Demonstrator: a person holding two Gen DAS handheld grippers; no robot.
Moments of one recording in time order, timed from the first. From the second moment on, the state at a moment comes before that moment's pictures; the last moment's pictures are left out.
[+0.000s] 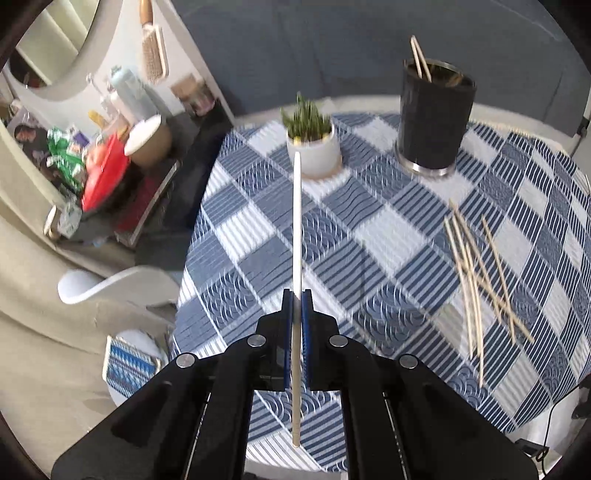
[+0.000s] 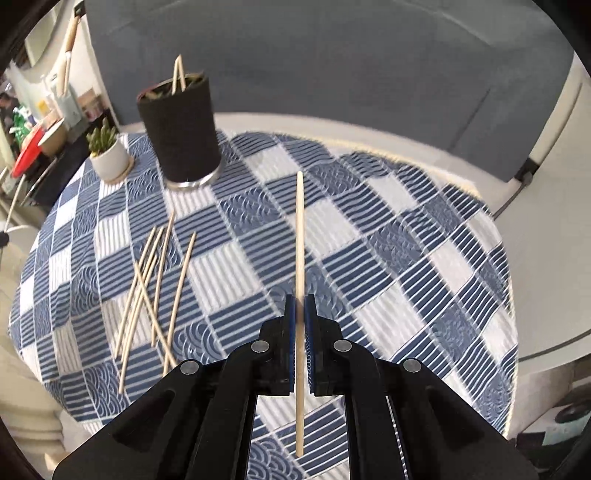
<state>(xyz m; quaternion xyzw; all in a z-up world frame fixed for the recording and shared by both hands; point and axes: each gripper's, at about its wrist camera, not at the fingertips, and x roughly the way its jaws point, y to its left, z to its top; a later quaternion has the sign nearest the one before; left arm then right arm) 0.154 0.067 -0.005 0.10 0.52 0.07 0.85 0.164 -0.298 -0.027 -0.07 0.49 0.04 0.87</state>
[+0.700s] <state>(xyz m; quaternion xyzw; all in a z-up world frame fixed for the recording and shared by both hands) 0.291 0.046 0.079 0.07 0.44 -0.11 0.89 0.242 -0.251 0.081 0.02 0.37 0.03 0.93</state>
